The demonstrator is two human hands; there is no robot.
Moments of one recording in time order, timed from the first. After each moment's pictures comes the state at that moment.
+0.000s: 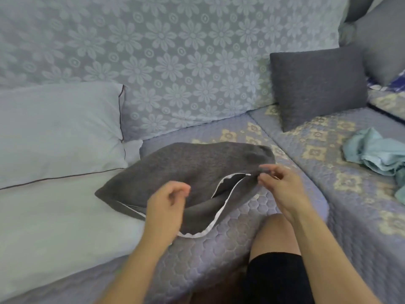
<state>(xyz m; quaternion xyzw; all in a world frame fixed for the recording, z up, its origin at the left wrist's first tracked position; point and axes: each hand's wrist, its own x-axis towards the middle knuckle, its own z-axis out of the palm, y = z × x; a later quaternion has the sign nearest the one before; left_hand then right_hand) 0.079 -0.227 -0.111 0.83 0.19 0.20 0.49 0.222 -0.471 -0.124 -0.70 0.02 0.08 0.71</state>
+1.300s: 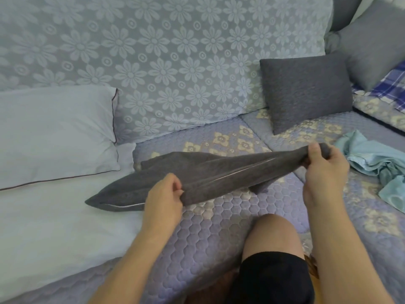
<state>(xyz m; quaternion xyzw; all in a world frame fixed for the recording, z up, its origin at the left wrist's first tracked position) 0.096 -0.244 -0.095 0.91 0.21 0.14 0.34 0.213 -0.505 -0.044 -0.68 0.15 -0.21 0.69</state>
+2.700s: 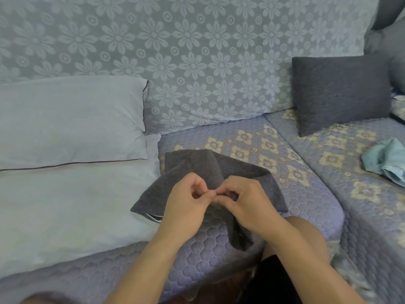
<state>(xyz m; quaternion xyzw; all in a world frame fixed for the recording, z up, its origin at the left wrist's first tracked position) 0.060 -0.228 -0.091 0.82 0.16 0.14 0.54 0.143 -0.382 -0.092 -0.83 -0.38 0.01 0.40</state>
